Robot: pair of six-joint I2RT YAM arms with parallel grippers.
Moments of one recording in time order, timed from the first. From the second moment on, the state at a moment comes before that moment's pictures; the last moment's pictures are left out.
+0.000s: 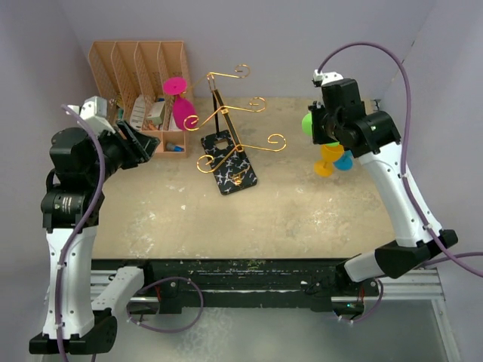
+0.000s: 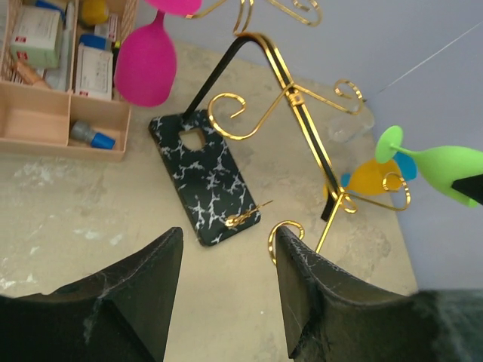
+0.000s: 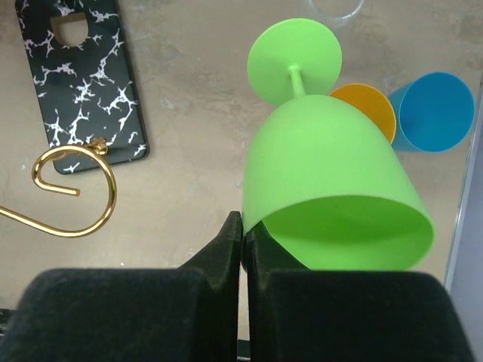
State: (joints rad) left arm 0.00 0.87 1.38 -0.73 0.31 -0.49; right arm 0.43 1.45 1.85 -1.12 0.27 0.15
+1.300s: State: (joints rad) left arm 0.00 0.72 1.11 -0.75 0.19 -0.38; right arm 0.43 1.79 1.72 -1.13 0.17 0.11
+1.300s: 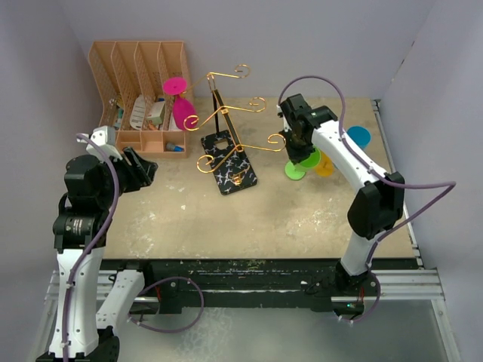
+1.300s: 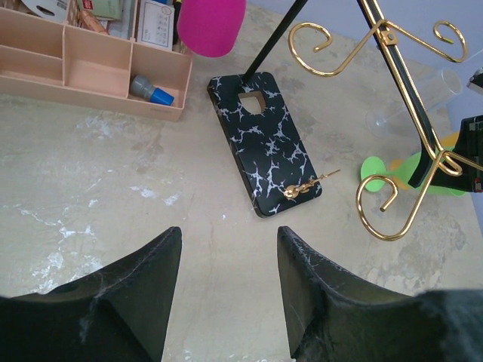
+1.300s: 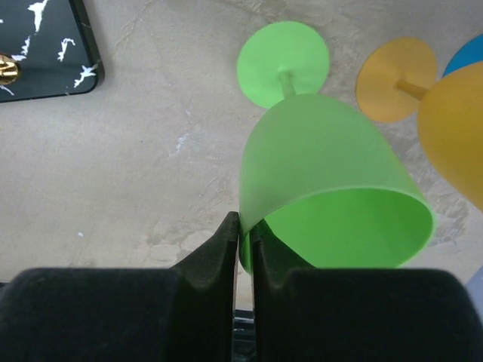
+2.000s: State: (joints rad) left arm 0.00 0.74 1.10 -0.73 0.17 -0.38; right arm 0.43 1.75 1.77 -1.13 0.28 0.14
